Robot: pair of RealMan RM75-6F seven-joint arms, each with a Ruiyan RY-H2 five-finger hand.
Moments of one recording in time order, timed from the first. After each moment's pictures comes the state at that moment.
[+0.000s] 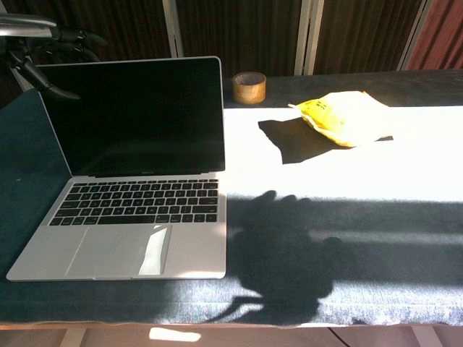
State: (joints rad) left arm -0.80 -1.10 -0.24 -1.48 1.24 0.67 -0.26; right arm 0.08 -1.11 0.06 -1.62 -1.47 1.45 -0.10
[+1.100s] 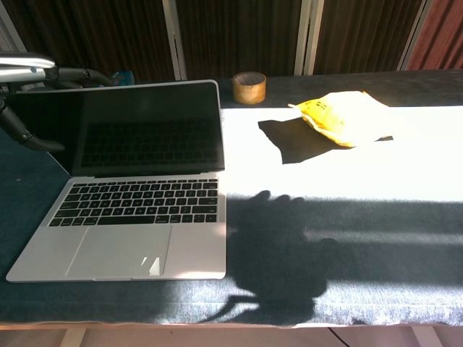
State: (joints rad) left arm -0.73 -0.99 -0.10 -1.81 1.28 0.81 0.11; right arm 0.09 -1.12 0.05 -1.63 -1.49 1.44 -0.12
